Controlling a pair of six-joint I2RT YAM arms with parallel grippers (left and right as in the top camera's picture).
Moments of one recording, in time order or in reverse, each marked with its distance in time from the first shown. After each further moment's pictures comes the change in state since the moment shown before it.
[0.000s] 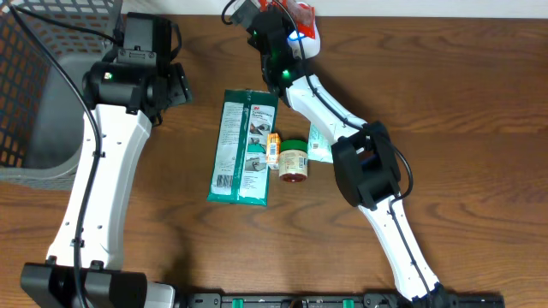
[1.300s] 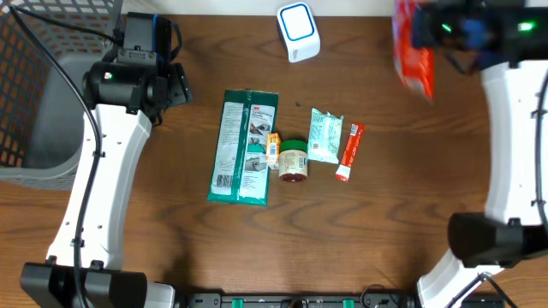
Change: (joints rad) left arm 0.000 0.000 0.000 0.000 0.000 0.000; right arm -0.541 -0.736 0.000 -1.384 -0.679 0.587
